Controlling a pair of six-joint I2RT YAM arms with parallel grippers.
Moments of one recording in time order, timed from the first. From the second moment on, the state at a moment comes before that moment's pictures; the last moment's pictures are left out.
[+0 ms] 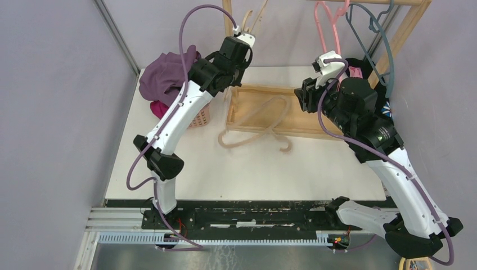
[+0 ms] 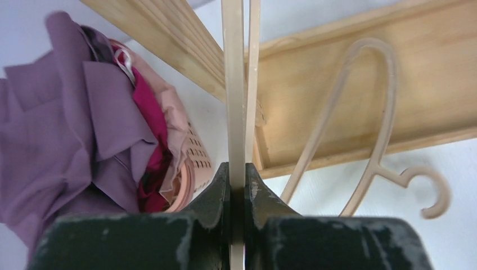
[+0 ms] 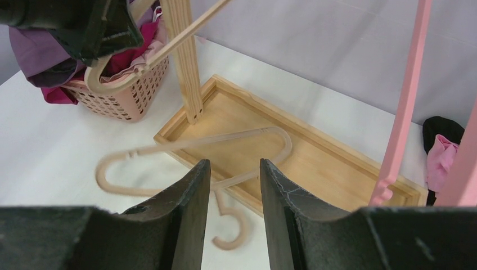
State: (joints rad) left arm -0.70 1.94 2.35 -1.08 -0.43 -0.06; right arm 0.57 1.06 1.49 -0.60 0.14 -0.03
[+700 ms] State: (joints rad) left arm -0.68 2.03 2.53 -0.86 -0.39 0.06; right arm 0.57 1.09 1.51 -0.60 0.14 -0.04
